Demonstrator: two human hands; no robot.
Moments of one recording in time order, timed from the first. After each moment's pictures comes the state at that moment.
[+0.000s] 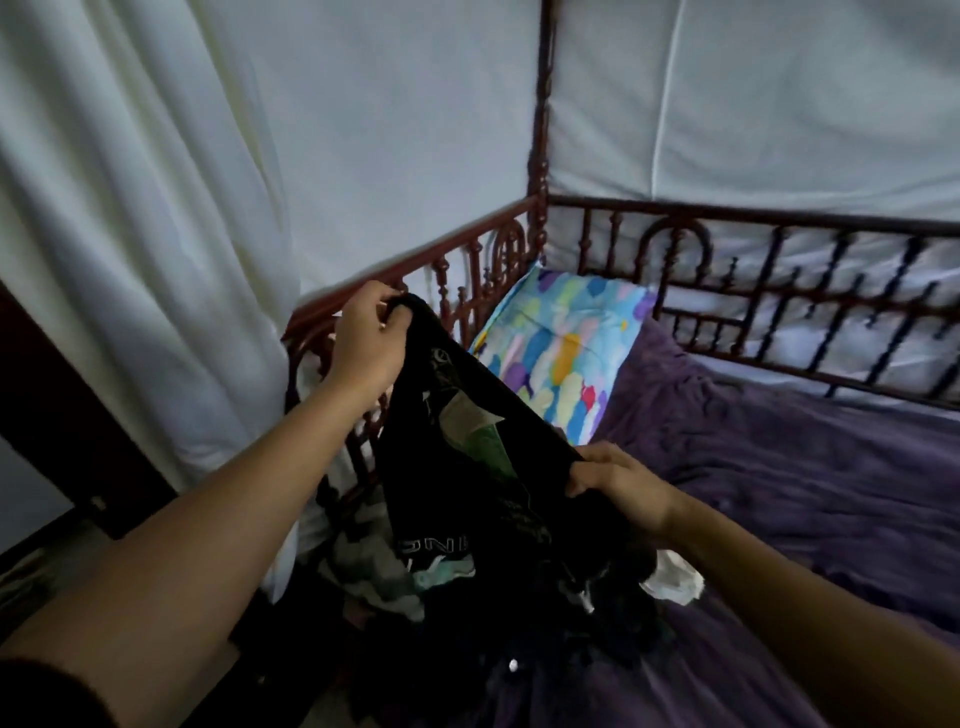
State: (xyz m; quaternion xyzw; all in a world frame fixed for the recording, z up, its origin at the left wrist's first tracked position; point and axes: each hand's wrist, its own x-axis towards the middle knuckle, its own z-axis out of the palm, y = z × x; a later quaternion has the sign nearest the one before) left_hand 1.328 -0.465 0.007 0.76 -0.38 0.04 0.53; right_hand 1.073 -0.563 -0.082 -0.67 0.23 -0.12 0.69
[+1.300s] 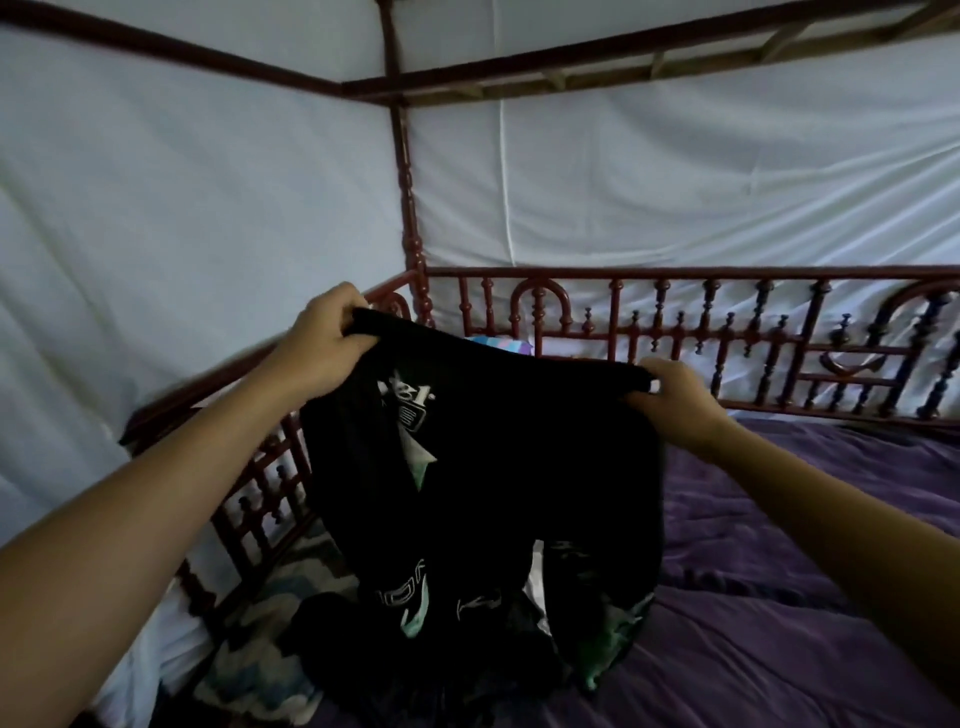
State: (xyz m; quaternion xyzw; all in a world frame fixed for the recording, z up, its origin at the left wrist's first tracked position) left_hand 1.211 -0.537 0.093 0.70 -0.56 -0.04 0.43; right_hand 0.876 -0.710 0.006 -0.82 0.39 -0.31 0.27
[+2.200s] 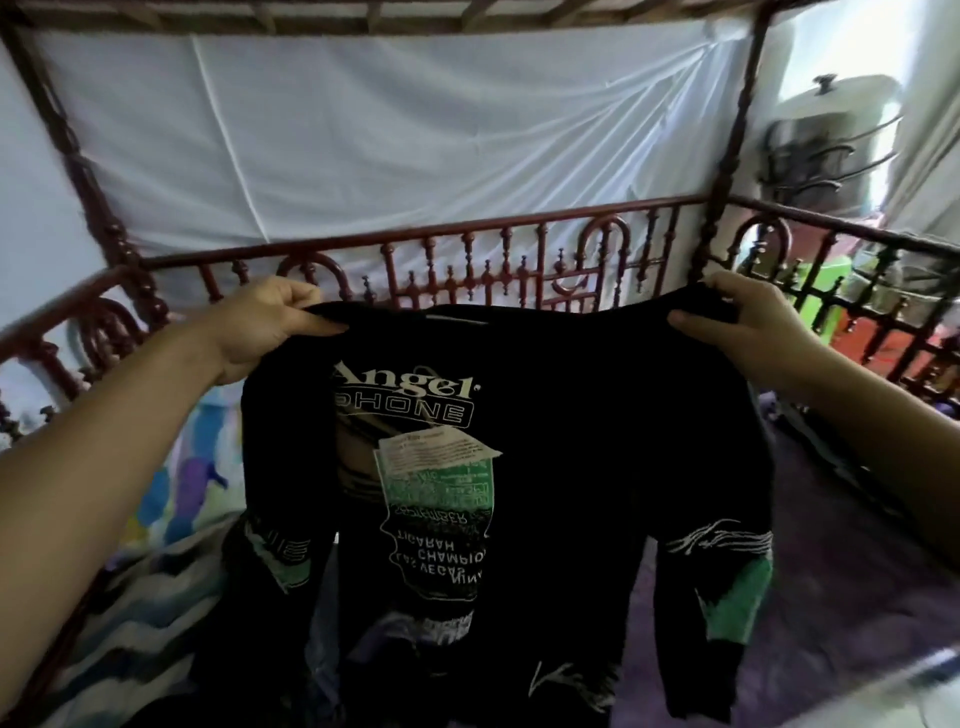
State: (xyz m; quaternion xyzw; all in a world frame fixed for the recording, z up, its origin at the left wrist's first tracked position) left_hand 1.154 -0.644 0.070 0.48 -0.67 -0.44 0.35; right_hand 0.699 -0.570 0.044 -0.68 0.51 -0.49 0.19
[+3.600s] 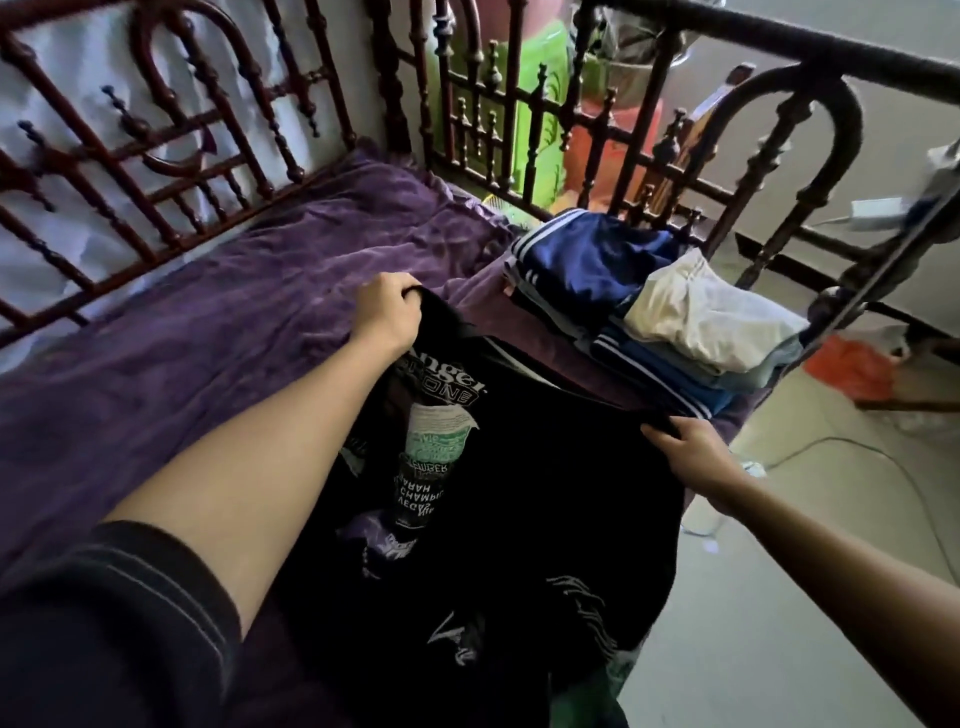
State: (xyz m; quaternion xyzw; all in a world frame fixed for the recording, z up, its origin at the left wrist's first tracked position) left_hand 0.395 -0.905 -0.201 0.47 -0.81 -0.26 0.21; right_hand 0.189 -0.599 -0.282 -0.23 0.84 -0.36 0.34
